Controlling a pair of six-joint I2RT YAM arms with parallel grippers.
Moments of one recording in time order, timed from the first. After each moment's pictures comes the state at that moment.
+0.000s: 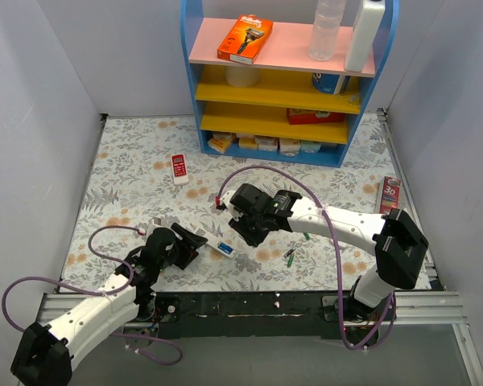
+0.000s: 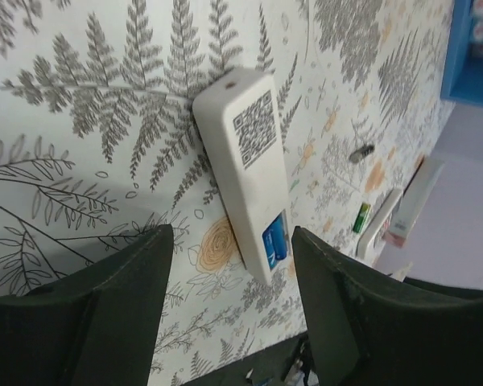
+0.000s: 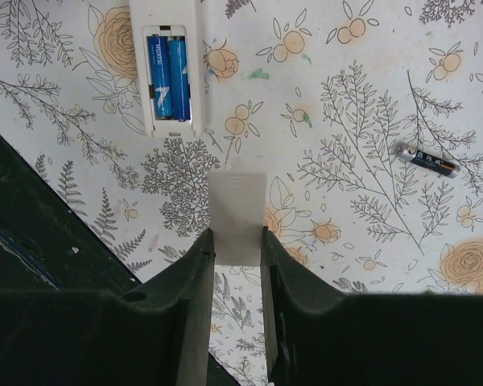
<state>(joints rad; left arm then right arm) -0.58 0.63 0.11 -0.14 -0.01 -1.38 1.07 1.59 1.21 -0.71 -0.03 0.05</state>
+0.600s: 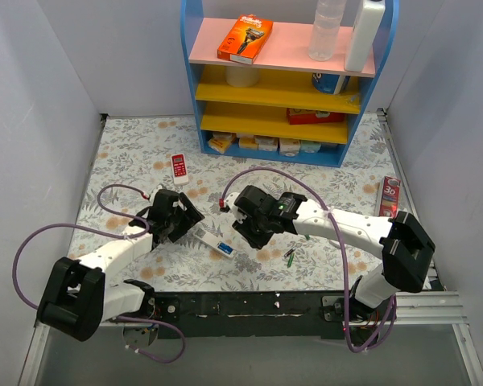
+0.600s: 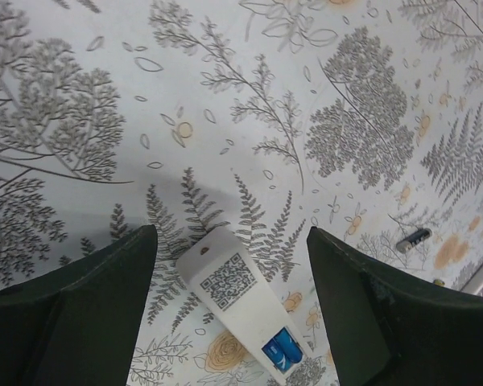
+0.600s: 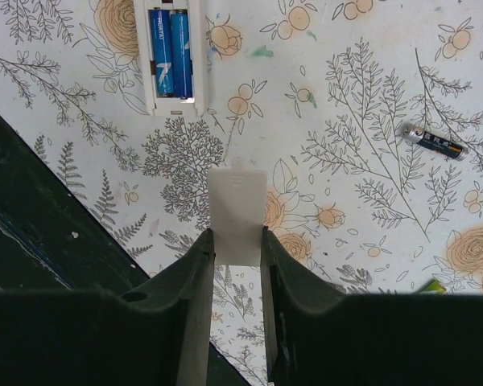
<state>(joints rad) -0.37 1.17 0.49 -0.20 -0.08 -1.00 1.07 1.56 1.17 -0.72 -0.04 0.05</state>
